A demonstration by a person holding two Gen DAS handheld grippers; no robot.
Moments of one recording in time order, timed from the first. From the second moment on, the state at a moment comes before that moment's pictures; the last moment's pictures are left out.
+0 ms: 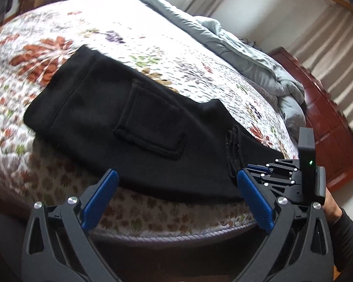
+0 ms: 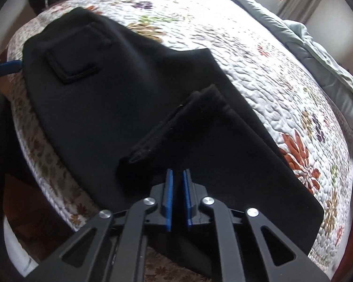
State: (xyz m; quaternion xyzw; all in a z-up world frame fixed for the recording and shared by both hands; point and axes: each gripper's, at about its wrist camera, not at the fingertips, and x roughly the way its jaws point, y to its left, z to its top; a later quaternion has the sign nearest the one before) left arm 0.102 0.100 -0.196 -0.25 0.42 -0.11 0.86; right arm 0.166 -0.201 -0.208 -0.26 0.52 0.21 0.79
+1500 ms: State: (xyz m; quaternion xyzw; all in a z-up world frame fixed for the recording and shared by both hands) left arm 0.115 0.216 -0.255 -0.56 0.41 0.02 0.72; right arm 0.349 0.140 -0.207 -0.28 0.67 0.57 0.38
